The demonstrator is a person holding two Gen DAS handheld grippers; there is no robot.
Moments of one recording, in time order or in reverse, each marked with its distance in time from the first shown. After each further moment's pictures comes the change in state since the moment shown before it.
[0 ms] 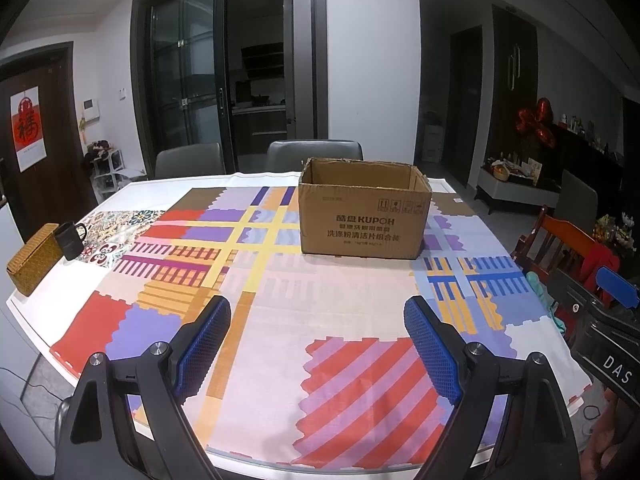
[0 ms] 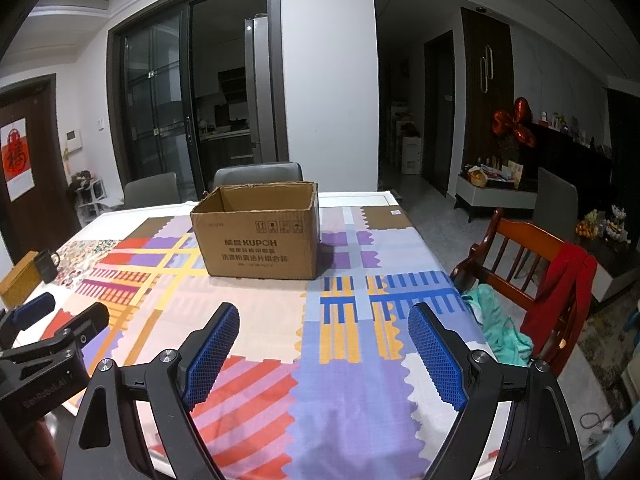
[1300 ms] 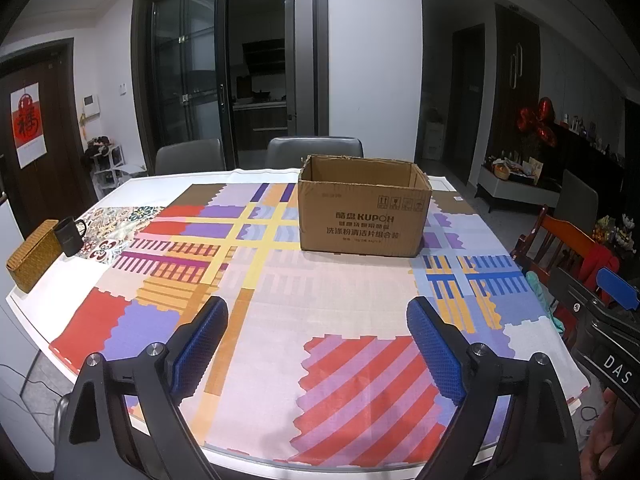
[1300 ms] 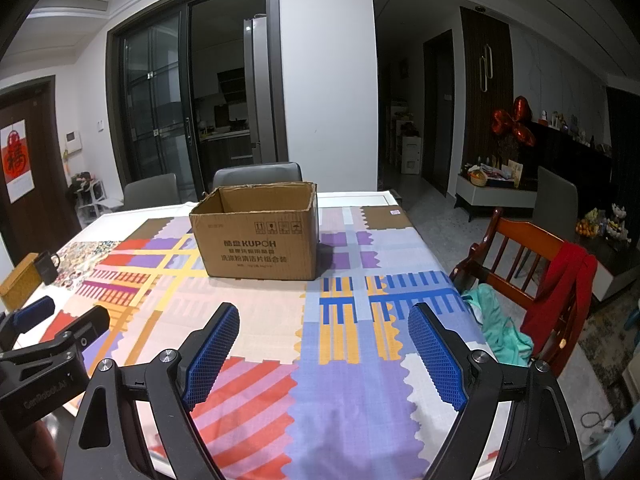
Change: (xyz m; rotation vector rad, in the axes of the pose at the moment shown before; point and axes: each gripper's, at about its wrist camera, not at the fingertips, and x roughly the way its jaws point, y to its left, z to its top) left arm 0.005 -0.002 -0.002 -0.008 0.011 -0.001; right arm 0.000 -0.002 0.001 0.003 -0.001 0.000
